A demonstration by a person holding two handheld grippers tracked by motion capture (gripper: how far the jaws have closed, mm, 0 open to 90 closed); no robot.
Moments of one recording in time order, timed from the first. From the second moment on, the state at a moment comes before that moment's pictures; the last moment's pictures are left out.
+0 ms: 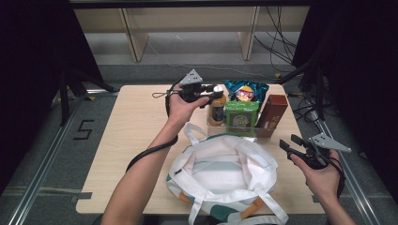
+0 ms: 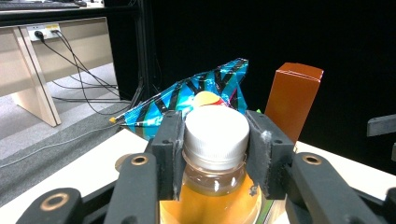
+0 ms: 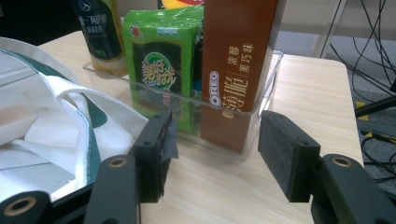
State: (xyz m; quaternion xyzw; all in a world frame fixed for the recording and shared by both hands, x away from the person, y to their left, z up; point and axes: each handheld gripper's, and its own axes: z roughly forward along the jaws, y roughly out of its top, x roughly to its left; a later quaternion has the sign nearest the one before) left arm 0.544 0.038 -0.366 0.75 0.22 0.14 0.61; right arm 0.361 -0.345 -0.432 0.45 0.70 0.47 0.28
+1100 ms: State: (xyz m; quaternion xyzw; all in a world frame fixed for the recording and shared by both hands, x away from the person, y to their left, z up) left arm 0.544 0.037 -0.384 0.76 0.24 0.13 0.59; right arm 0.361 -0.344 -0.432 0.46 0.70 0.47 0.28
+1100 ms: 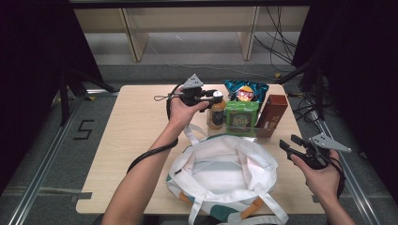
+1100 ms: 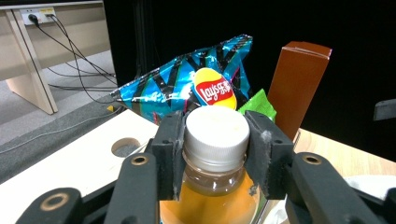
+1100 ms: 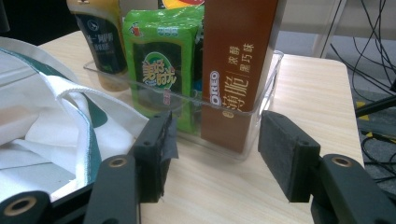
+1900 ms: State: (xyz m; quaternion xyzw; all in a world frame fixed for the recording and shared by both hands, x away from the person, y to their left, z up) left arm 0.544 0.035 -0.398 0.77 0.24 0.12 0.58; right arm 0.359 -0.343 -0.432 0.46 0.70 0.47 0.27
